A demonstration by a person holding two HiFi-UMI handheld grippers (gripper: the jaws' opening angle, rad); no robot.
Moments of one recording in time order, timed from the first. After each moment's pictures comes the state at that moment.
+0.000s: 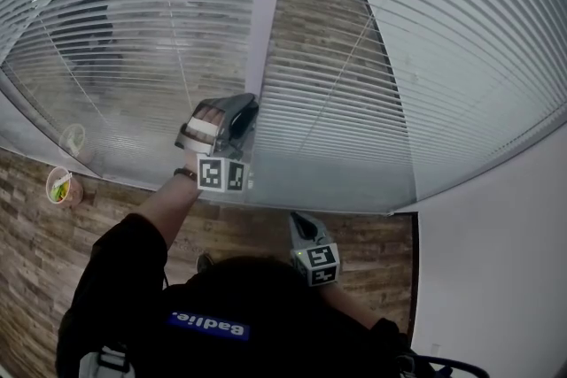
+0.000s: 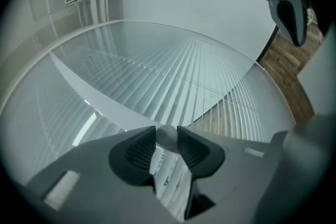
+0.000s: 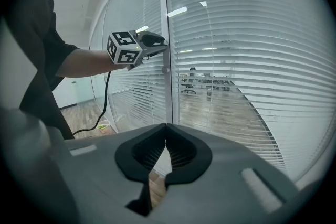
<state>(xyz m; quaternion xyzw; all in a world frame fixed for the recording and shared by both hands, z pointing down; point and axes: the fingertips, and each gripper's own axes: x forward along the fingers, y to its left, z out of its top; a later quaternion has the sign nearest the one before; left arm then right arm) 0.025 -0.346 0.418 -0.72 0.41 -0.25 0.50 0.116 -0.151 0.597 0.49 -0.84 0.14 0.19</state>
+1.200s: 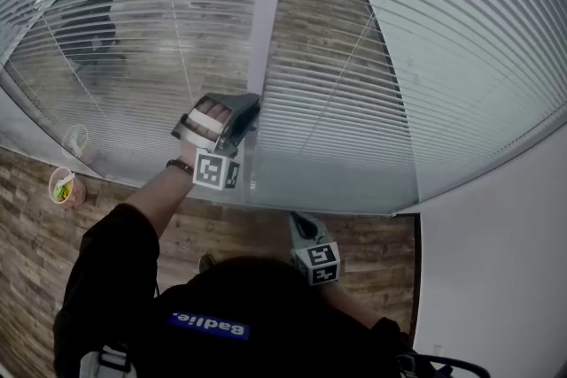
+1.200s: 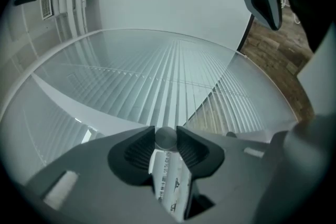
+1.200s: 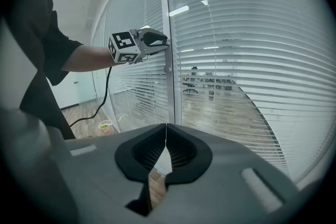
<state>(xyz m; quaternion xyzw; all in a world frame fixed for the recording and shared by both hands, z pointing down) 0.027 -0.342 0.421 -0.68 0.34 -0.30 0.57 0.111 -0.149 0.599 0.49 -0.84 0.15 0.19</state>
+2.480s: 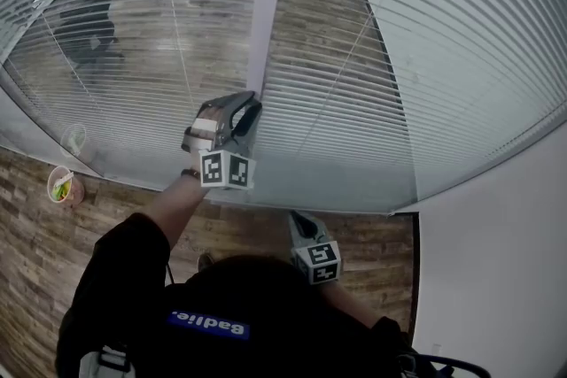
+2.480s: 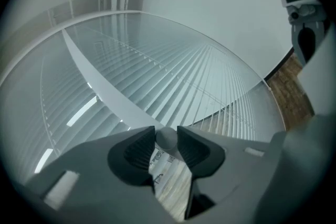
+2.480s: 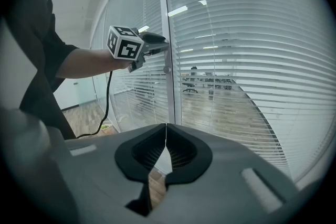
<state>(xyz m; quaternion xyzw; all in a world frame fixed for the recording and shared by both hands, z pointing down) 0.025 -0.346 0.414 -0.77 0.43 -0.22 0.42 0.113 -0.147 0.598 0.49 -0.84 0.15 0.19</state>
